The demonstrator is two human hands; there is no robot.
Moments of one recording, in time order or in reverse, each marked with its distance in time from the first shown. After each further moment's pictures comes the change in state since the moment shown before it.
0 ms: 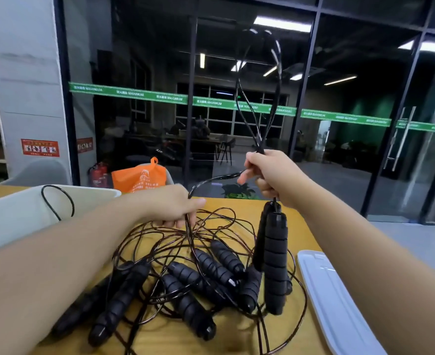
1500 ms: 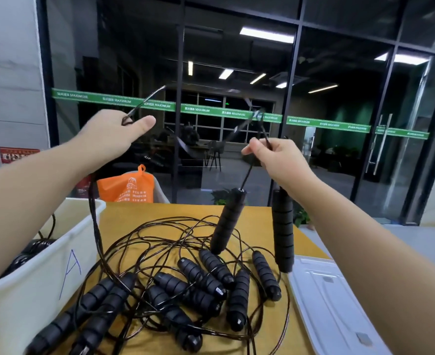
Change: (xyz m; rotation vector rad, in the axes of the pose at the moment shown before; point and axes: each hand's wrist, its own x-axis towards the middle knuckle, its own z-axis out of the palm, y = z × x) left_hand -0.009 0.002 -0.094 -0.070 0.854 0.106; right_hand -0.005 -0.015 -0.033 -0.332 0.254 -0.323
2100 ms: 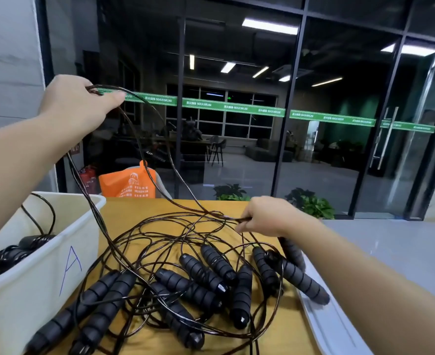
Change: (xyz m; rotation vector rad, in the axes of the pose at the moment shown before) left_hand 0.026 -0.021 -0.022 -0.060 0.247 -0.095; right_hand -0.023 0.058 0.046 -0.819 -0.628 -0.019
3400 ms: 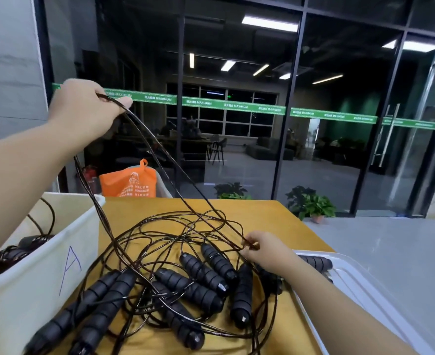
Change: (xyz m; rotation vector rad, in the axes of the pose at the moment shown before) left_hand -0.005 0.005 0.012 0.099 0.002 0.074; right_hand -0.003 0.019 0.092 0.535 0.050 0.243
